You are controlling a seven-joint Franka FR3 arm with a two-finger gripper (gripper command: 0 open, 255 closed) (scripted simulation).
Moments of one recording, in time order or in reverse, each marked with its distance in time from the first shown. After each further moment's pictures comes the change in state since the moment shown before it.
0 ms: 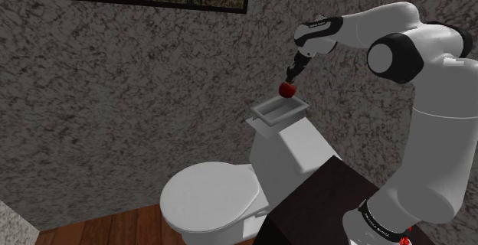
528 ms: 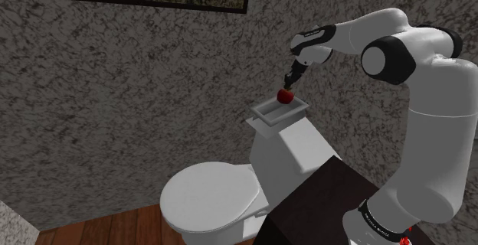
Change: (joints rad) arm -0.009 0.043 0.021 -0.048 0.041 0.082 -0.037
